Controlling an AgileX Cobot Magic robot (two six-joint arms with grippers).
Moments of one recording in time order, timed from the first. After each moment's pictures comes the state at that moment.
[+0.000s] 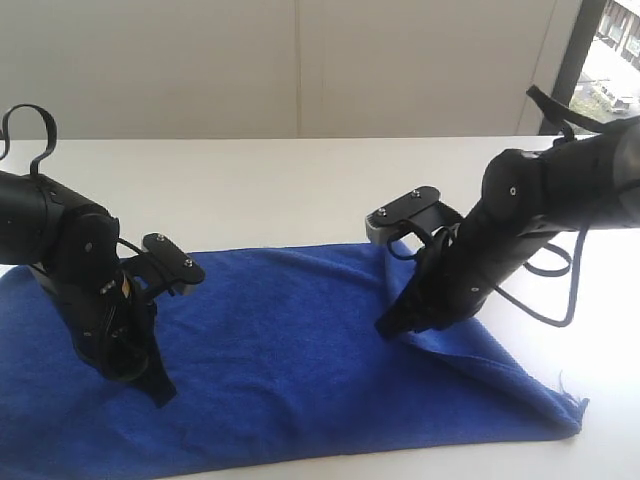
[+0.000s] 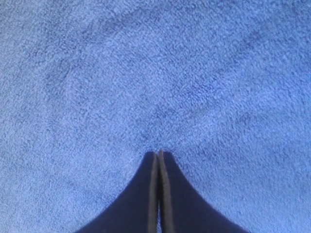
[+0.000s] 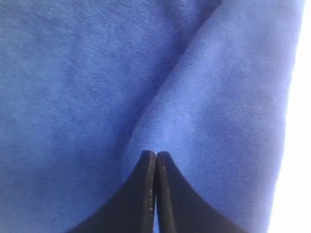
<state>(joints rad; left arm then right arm) -0.51 1.75 -0.92 0.11 0.64 0.21 0.27 1.79 -1.01 0.21 0.54 -0.41</state>
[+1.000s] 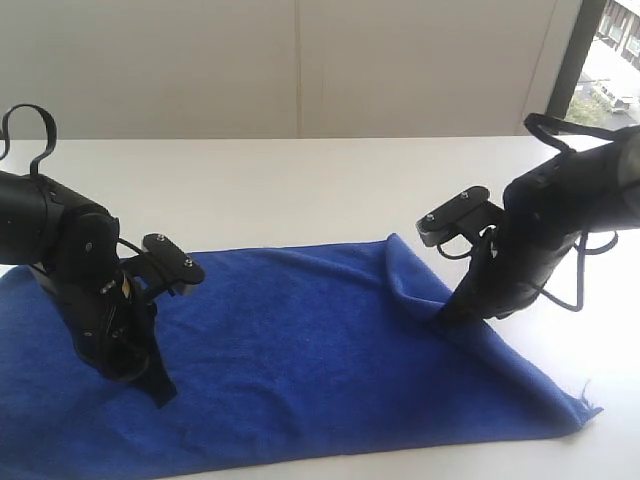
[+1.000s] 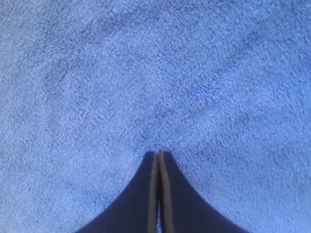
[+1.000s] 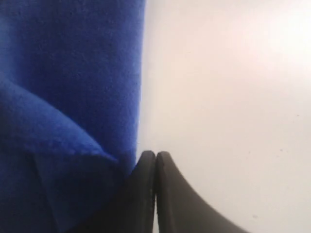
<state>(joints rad) -0.51 1.75 -0.92 0.10 0.64 0.21 0.18 1.85 -1.01 -0.28 0.51 -0.03</state>
